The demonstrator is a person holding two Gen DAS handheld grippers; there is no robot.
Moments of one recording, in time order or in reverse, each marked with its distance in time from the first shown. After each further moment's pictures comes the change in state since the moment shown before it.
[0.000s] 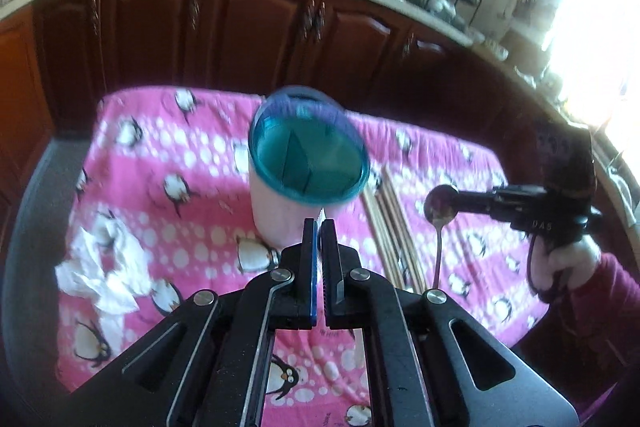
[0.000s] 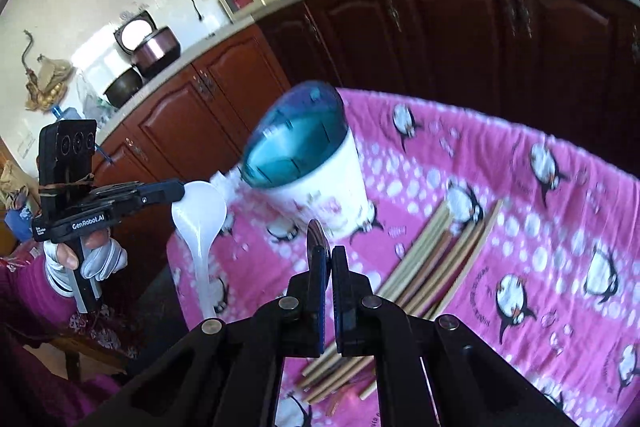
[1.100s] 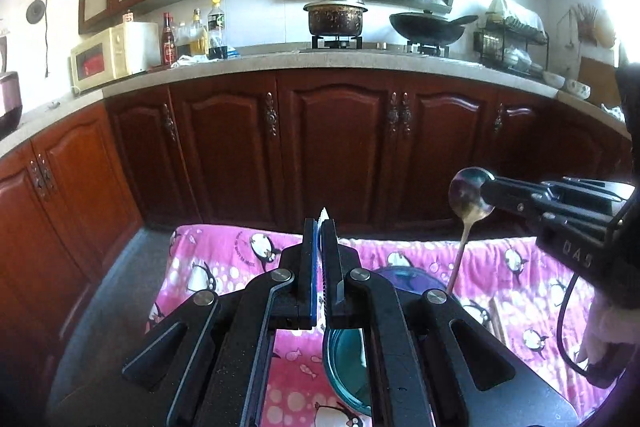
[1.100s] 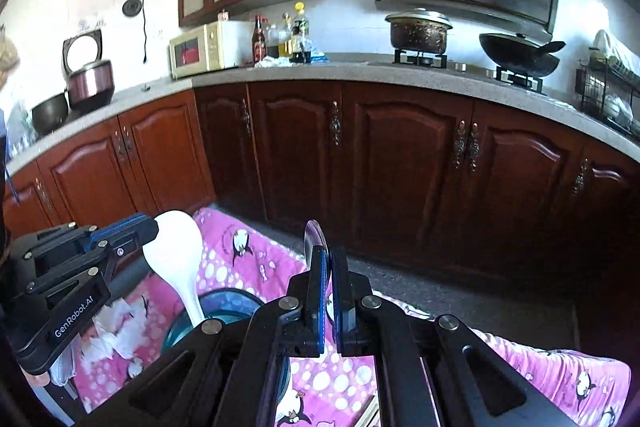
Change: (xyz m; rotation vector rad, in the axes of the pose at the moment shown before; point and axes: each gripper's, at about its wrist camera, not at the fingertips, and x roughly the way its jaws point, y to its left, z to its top) left arm 0.067 0.004 0.080 0.085 -0.320 0.415; right arm 0.045 0.037 0.137 -0.158 -0.279 -0.405
